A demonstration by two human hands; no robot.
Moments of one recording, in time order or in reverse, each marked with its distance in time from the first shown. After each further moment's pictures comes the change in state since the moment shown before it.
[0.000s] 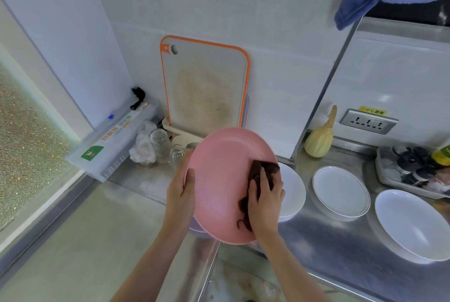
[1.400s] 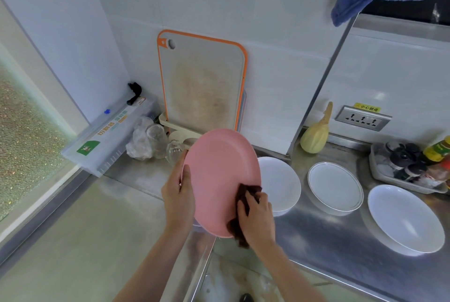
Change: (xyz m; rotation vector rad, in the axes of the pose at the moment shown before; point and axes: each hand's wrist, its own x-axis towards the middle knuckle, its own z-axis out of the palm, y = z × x) left_hand -0.012 -0.005 0.009 0.032 0.207 -0.033; right_hand -0.033 0.022 -0.001 -0.195 -0.309 -0.007
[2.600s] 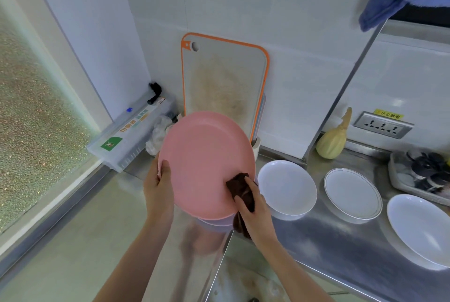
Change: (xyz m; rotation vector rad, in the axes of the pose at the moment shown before) left_hand 0.029 0.003 -0.065 -0.129 0.169 -0.165; right_hand -0.008 -0.045 -0.001 0.611 -0.117 -0.044
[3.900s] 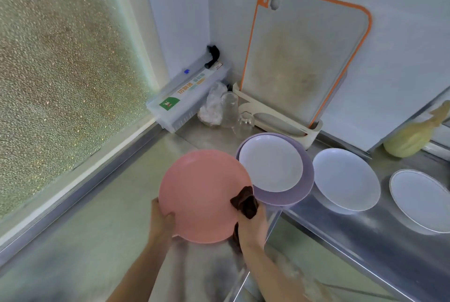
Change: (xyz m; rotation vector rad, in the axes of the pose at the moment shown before) left_hand -0.013 -0.119 -0.161 0.412 0.135 -0.527; right_hand -0.064 0.000 0.137 0.192 0.051 0.459
